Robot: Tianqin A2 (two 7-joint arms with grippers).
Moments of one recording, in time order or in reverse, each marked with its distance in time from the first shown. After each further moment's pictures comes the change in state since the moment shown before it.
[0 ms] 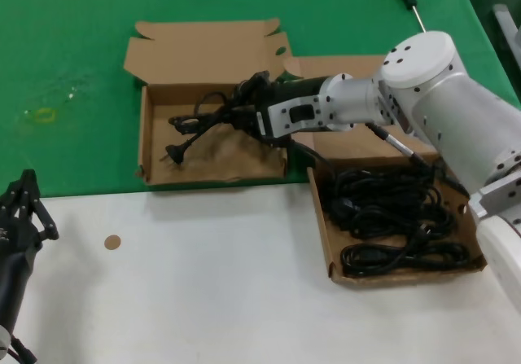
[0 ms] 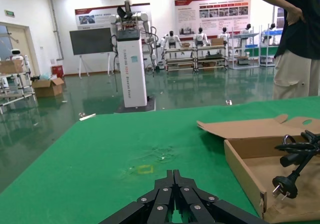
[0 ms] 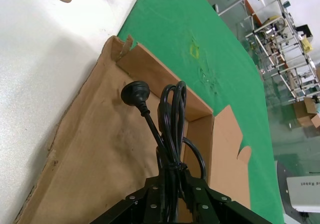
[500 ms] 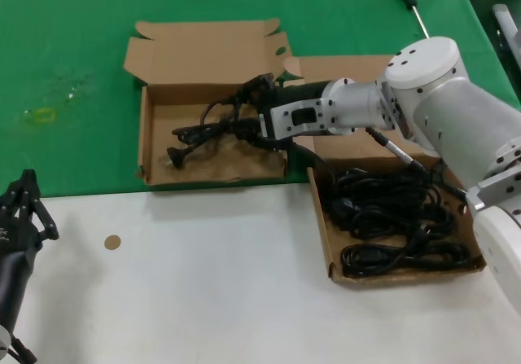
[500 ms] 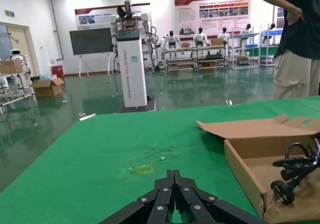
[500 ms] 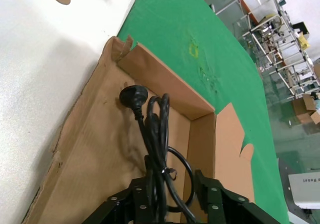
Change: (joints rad) left arm 0.000 0.000 0.000 0.000 0.000 0.000 0.000; right arm 0.020 -0.012 0.050 -0.087 0.026 -0.002 -0.071
